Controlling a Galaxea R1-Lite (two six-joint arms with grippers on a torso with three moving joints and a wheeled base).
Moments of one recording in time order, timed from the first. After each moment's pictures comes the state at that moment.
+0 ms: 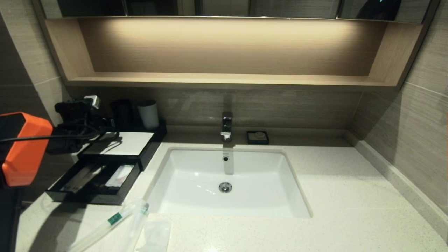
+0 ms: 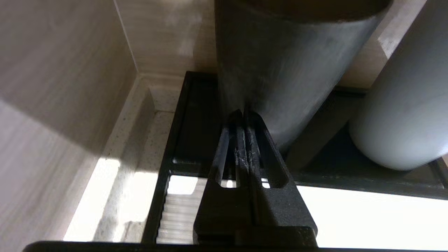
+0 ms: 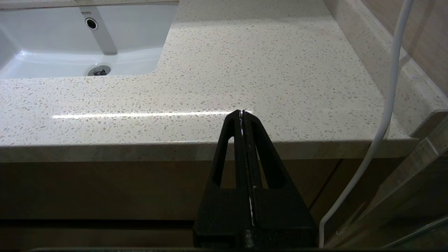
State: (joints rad) left arm 0.25 2.46 -1.74 -0.51 -0.25 0.01; right arm 0.00 0.00 -0.10 0.24 -0.01 0.05
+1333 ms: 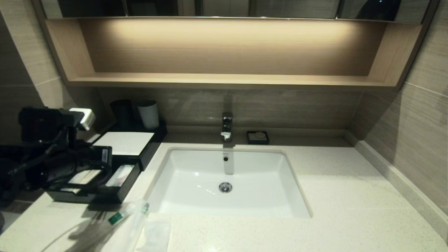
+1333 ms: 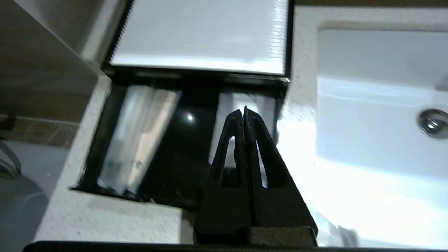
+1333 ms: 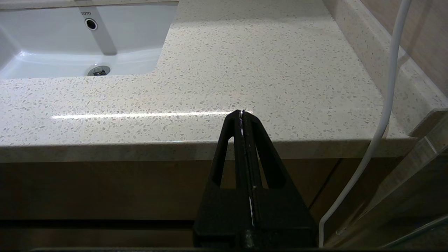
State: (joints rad) left arm -0.07 1.56 -0.73 -0.34 0.17 0.03; right arm 0.00 0.00 -0.10 0.24 -0.01 0.05
